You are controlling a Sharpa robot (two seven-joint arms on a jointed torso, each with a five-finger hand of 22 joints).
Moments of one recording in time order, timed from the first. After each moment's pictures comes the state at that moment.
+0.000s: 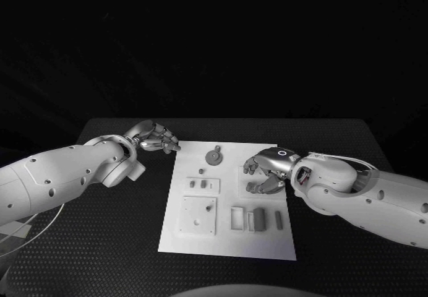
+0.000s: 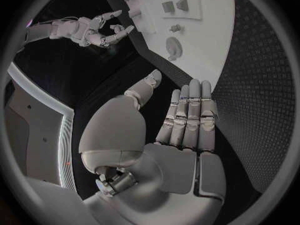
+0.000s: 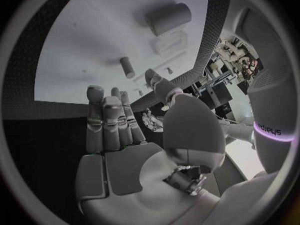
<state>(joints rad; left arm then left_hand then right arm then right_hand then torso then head) 1.26 -0.81 -0.15 1.27 -0.71 -0.28 0.12 1.11 -0.15 0.50 -0.28 0.05 0.85 0.18 0.31 0.47 1.09 0.15 0.07 0.20 0.94 0.09 0.67 0.34 0.02 0.98 -0.01 0.07 0.91 1.10 -0.84 -0.01 1.60 -1.75 -0.15 -0.13 1.08 -0.27 0.61 -0.21 0.05 0.79 0.13 0.25 0.46 1.04 0.15 0.07 0.18 1.24 0.03 1.23 0.92 0.18 1.15 0.00 0.79 1.31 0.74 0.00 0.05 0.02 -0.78</state>
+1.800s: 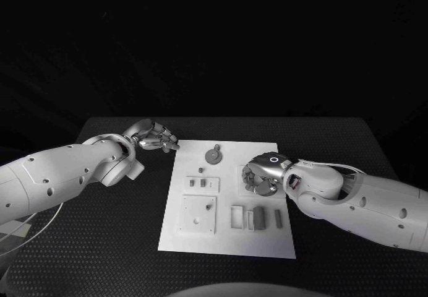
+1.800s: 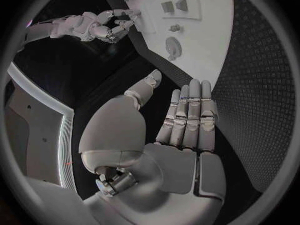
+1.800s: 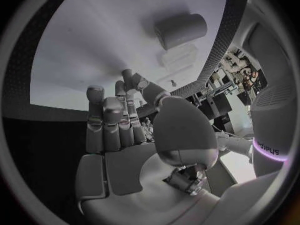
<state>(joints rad) 1.26 -0.82 -0.15 1.27 -0.71 -0.28 0.12 1.11 -0.15 0.50 -0.28 0.05 0.84 0.18 0.31 0.47 1.09 0.15 0.07 0.20 0.94 0.09 0.67 0.34 0.02 0.98 -0.01 0.07 0.91 1.08 -0.79 -0.05 1.54 -1.86 -0.18 -0.14 1.19 -0.07 0.58 -0.29 0.05 0.98 0.13 0.34 0.47 1.27 0.06 0.13 0.21 1.29 -0.04 1.24 0.90 0.18 1.18 -0.02 0.81 1.31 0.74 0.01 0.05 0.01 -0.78</state>
